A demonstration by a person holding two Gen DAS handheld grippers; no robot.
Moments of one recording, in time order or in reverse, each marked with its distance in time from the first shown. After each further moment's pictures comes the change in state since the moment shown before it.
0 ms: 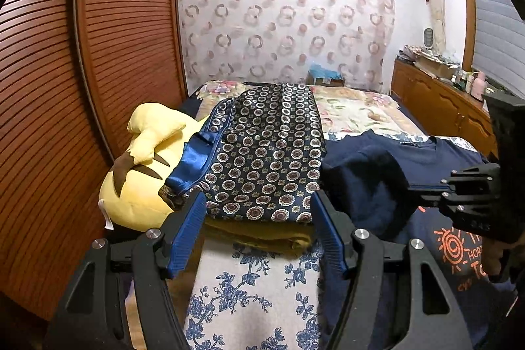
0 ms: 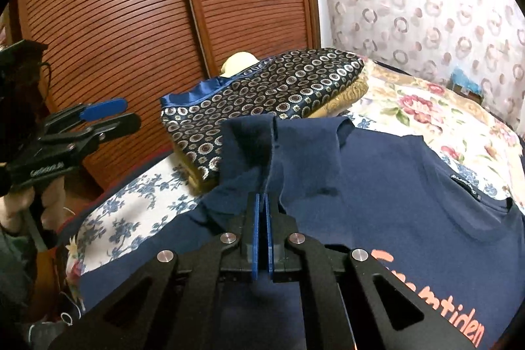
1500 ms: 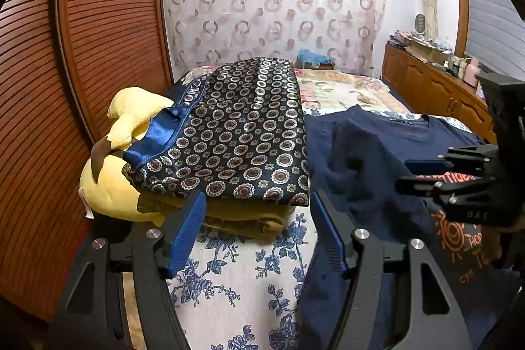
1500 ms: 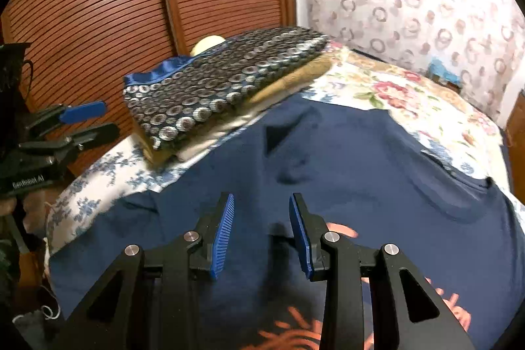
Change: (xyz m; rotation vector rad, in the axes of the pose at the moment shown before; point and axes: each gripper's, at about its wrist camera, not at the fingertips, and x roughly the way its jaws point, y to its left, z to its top) left arm 0.020 -0.028 -0.021 0.023 0.063 -0.037; right arm 0.008 -0.010 -0.017 0.013 0.067 -0.070
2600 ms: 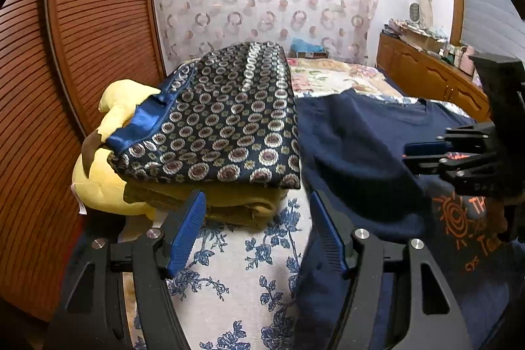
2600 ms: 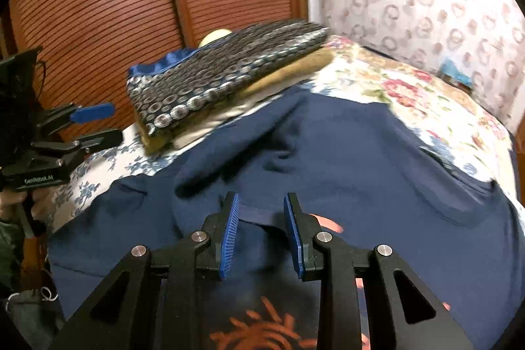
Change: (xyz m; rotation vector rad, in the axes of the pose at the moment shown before) left arm 0.012 -0.009 -0.010 0.031 0.044 -0.017; right arm 0.008 -0.035 -0.012 -0.052 0.021 0.058
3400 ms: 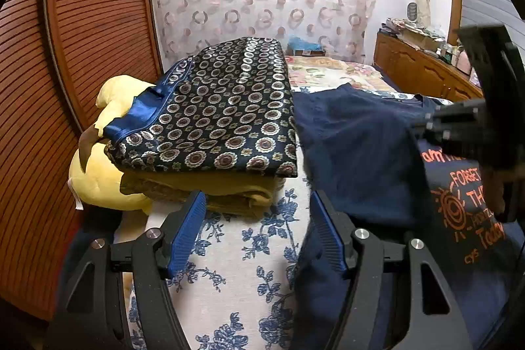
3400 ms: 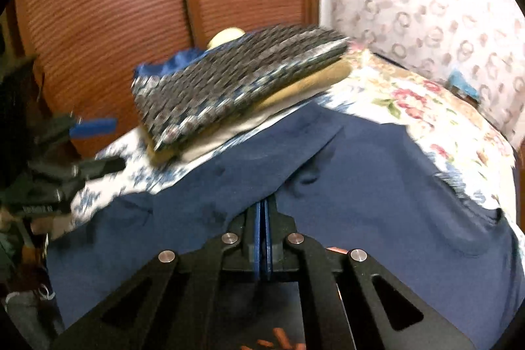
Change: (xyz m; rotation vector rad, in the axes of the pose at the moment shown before) left arm -0.004 -0.002 -0.009 -0.004 -0.001 -0.019; right arm 0.003 -0.018 0.029 -0.003 -0.030 -0.049
